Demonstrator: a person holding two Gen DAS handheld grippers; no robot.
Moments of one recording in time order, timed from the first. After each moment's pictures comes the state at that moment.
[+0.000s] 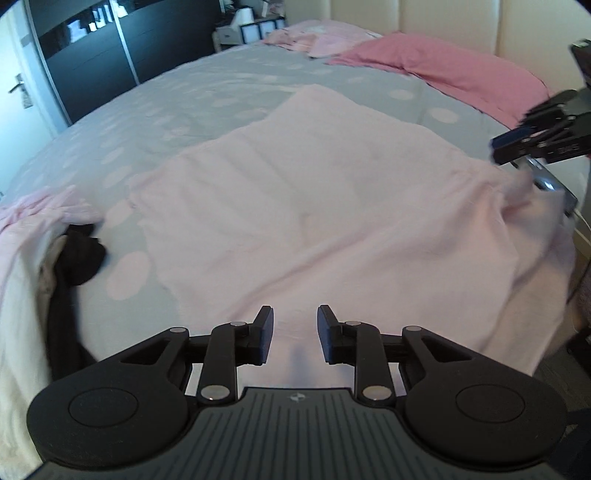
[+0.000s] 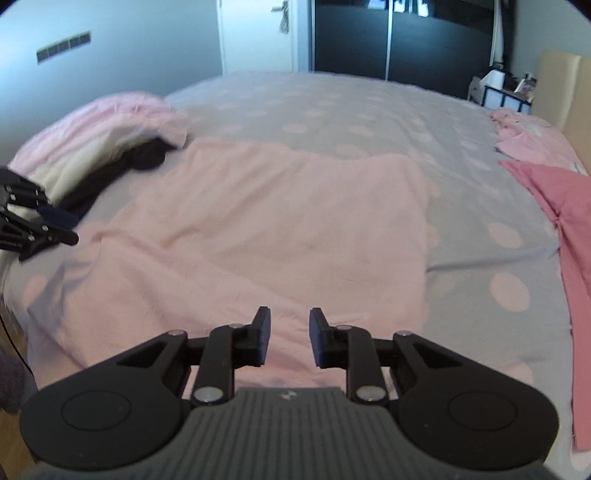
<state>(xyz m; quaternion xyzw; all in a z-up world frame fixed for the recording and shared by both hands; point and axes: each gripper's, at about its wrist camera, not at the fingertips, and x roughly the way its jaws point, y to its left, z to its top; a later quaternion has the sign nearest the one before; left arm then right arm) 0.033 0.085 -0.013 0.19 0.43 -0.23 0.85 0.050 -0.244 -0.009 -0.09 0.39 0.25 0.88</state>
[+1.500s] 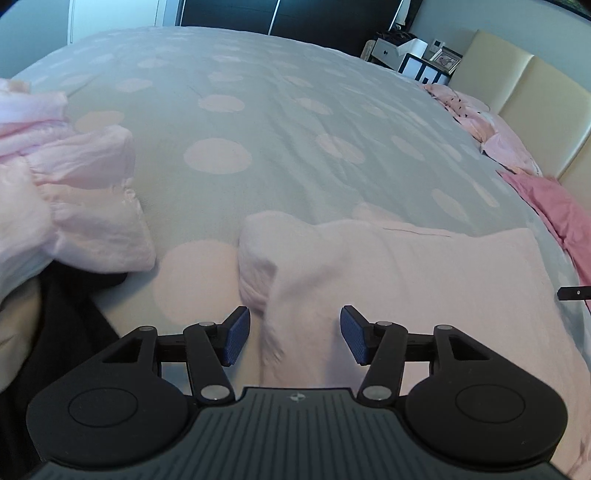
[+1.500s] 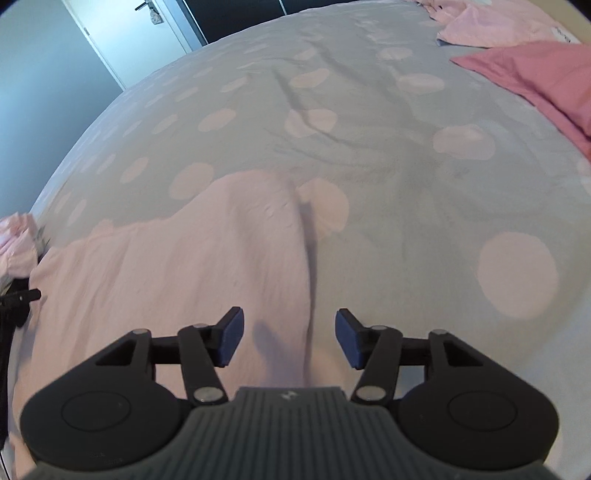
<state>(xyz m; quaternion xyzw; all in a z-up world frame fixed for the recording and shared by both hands) 0.365 0.218 -0.094 -0.09 0.44 -0.11 0.89 0.409 -0.324 -0.084 0.09 0.48 0.17 0.85</state>
